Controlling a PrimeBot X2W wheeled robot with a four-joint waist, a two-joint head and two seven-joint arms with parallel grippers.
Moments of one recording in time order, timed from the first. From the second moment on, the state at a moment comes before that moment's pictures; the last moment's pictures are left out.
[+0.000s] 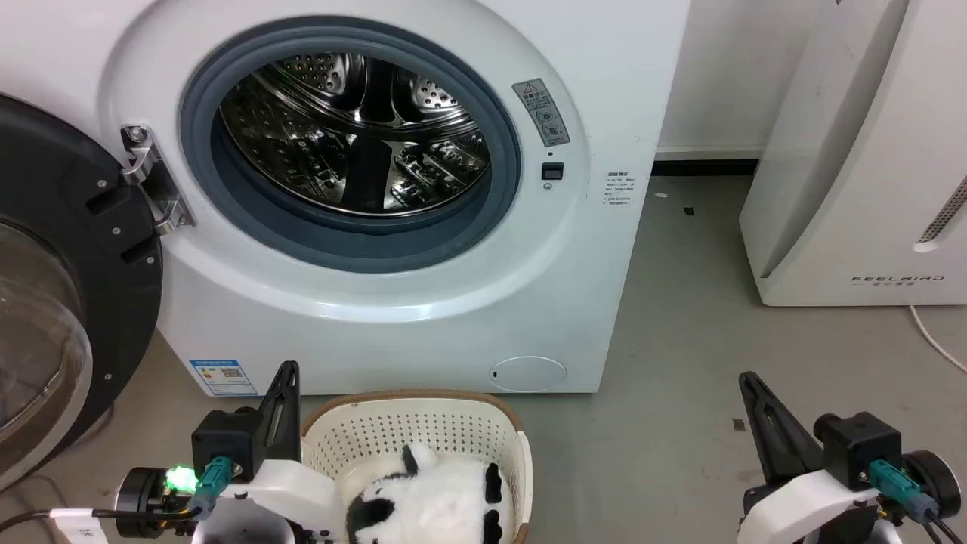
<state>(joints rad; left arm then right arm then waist) -0.01 0.05 0.00 0.00 0.00 0.00 0.00 0.01 -0.05 0.00 0.00 0.01 0.13 0.00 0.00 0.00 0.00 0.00</state>
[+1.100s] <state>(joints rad) -0.02 0.05 -0.02 0.02 0.00 0.02 -0.02 0.01 -0.05 -0.02 -0.02 0.03 0.13 -0.02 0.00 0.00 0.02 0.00</state>
